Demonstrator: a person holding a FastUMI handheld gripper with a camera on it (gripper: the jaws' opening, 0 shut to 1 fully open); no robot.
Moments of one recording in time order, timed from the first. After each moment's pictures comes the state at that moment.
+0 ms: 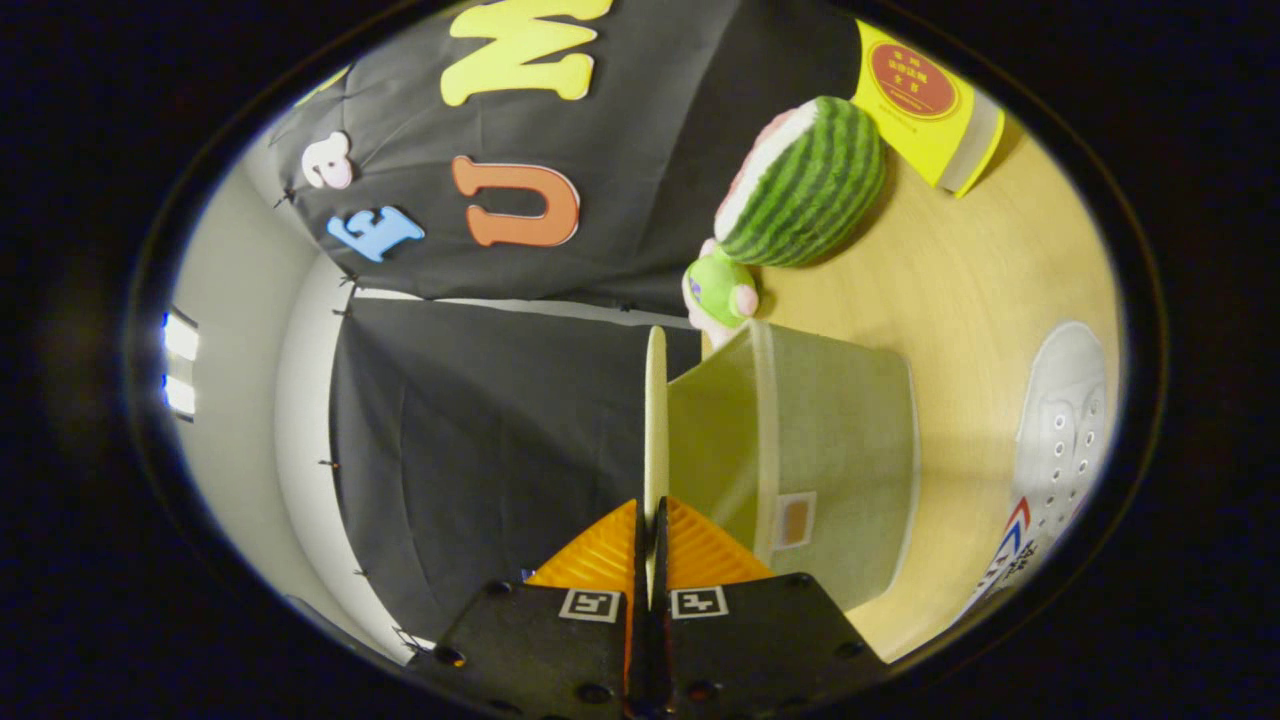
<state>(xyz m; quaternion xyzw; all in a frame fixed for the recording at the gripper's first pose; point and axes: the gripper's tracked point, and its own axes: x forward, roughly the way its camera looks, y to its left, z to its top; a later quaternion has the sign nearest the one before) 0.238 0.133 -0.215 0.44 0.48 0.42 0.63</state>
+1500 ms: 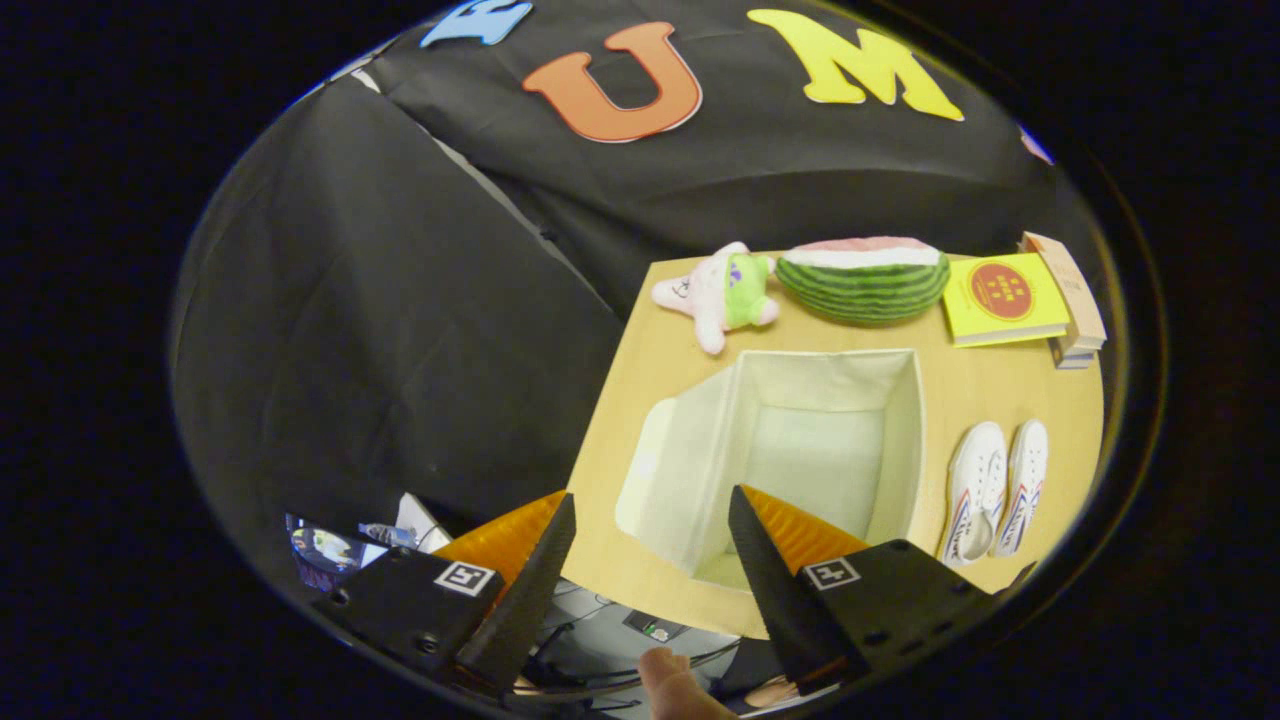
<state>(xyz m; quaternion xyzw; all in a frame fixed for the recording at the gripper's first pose) 0.151 0.304 -0.172 0.06 0.51 0.24 0.82</state>
